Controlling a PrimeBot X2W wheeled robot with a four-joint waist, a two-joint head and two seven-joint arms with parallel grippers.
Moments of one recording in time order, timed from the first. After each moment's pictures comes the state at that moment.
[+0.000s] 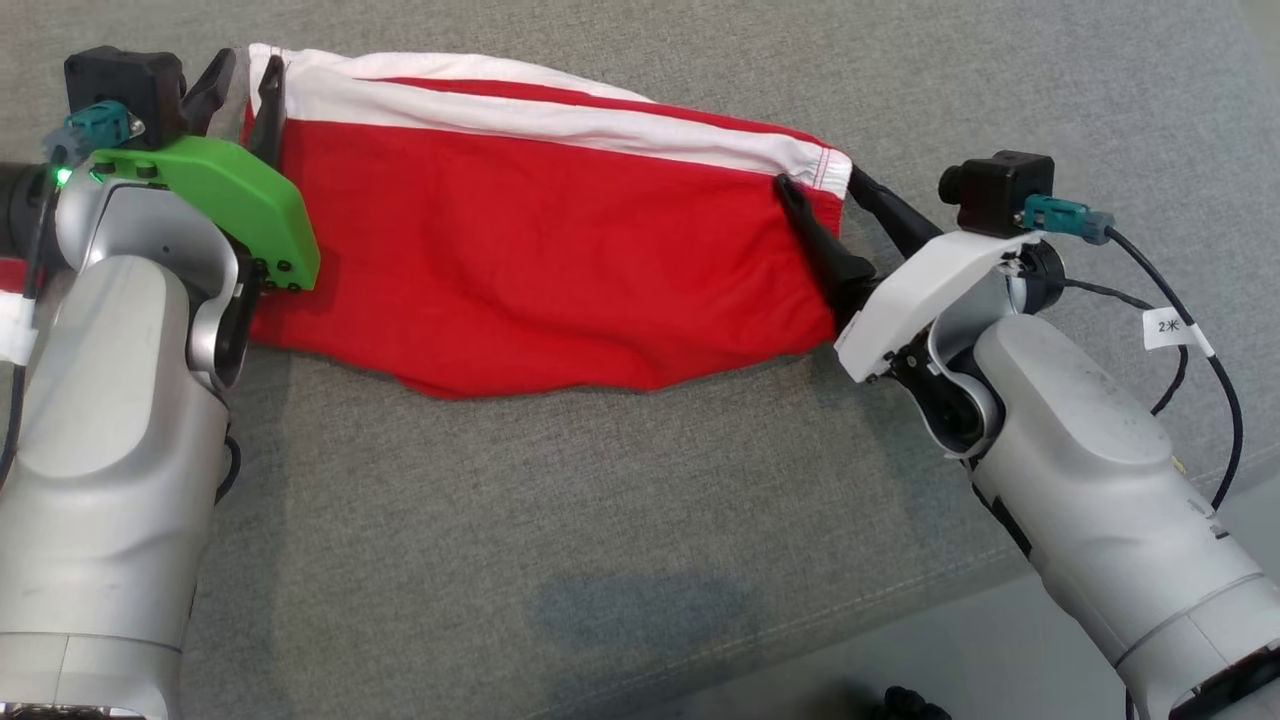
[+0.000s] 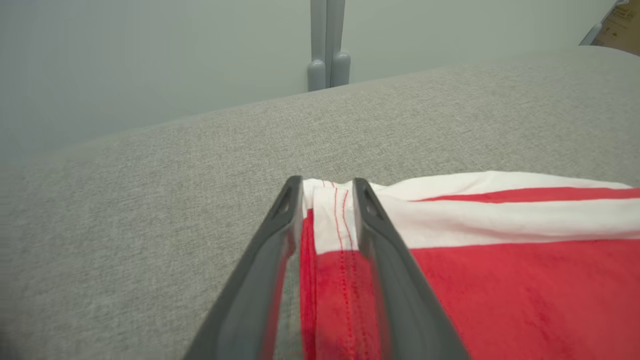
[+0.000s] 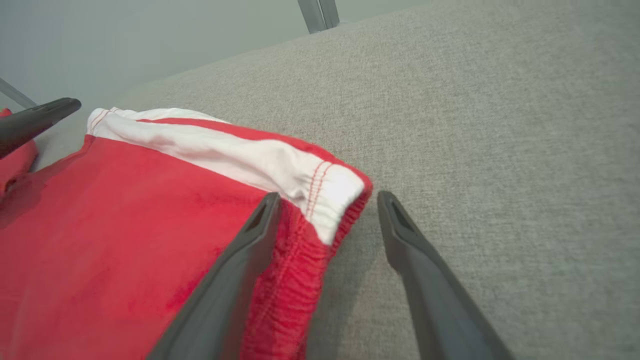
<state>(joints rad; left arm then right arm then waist) -0.82 0.17 -0.28 0.59 -0.32 -0.03 0.03 -0.68 -0.14 0.59 0.61 0.67 0.12 -0.15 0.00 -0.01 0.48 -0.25</state>
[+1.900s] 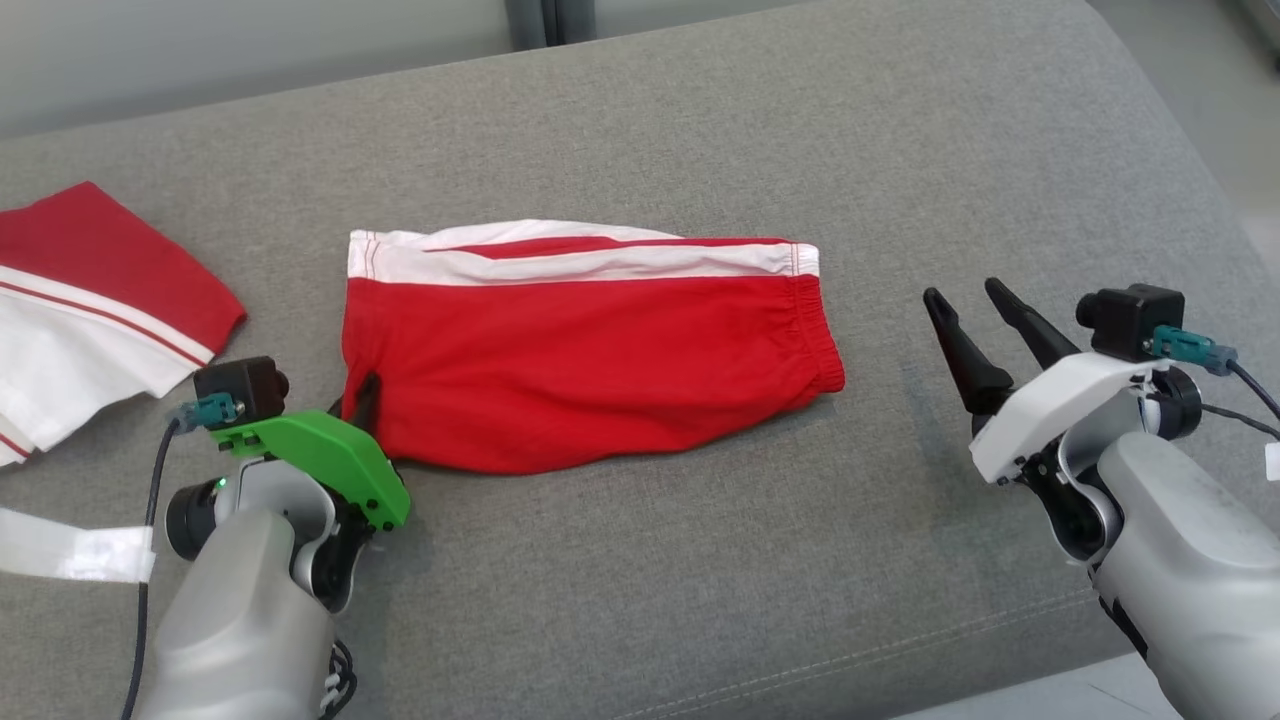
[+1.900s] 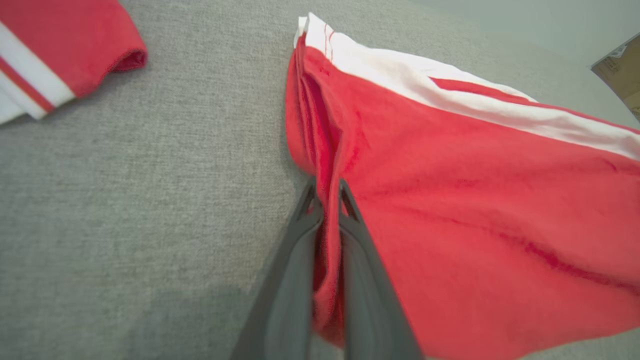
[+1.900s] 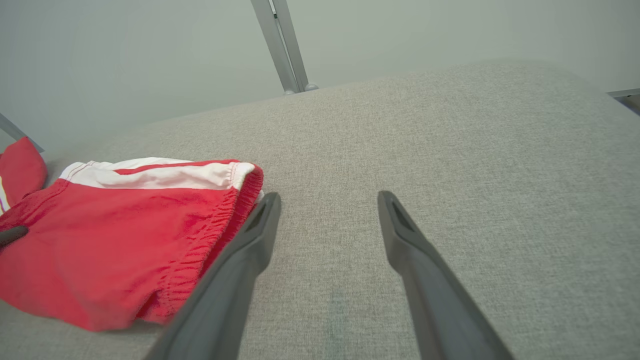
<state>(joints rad) -0.58 0.04 -0.23 0.93 -0.57 -0.12 -0.07 -0.49 -0.31 0.57 0.65 0.69 0.12 -0.25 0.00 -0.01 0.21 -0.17</state>
